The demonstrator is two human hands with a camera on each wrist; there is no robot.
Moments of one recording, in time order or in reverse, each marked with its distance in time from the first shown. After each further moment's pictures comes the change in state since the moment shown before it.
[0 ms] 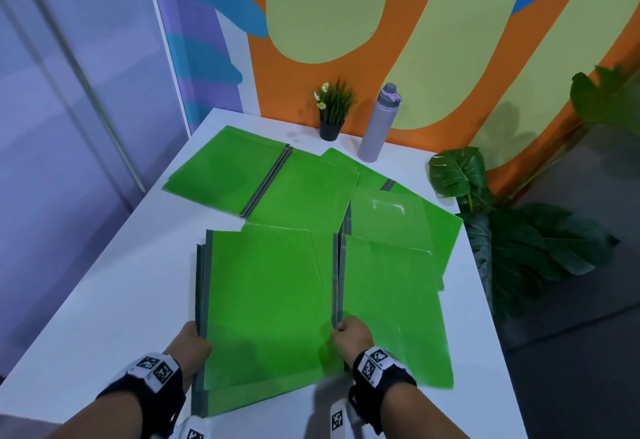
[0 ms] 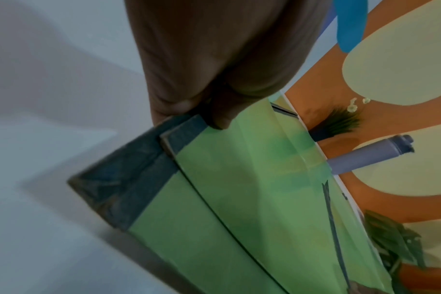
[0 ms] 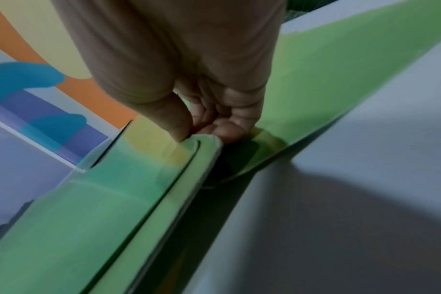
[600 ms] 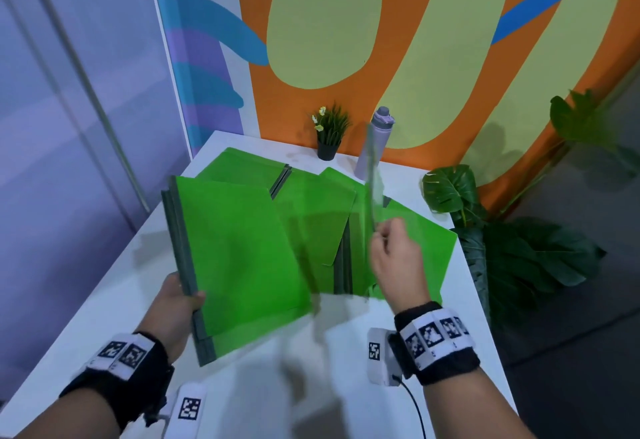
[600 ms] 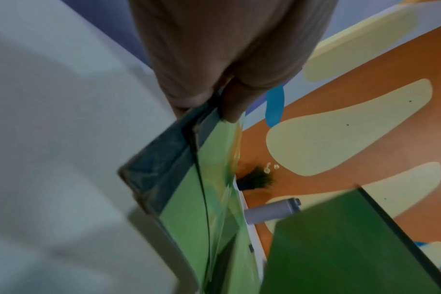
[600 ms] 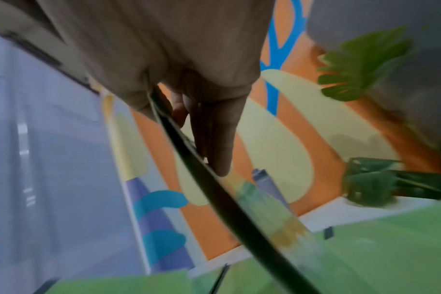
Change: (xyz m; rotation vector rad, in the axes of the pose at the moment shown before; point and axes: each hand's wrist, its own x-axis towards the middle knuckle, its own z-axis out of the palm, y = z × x) left_hand -0.049 0.096 -0.043 -0.491 0.049 0.375; right_hand -0.079 -0.102 -0.153 0.221 0.606 -0.649
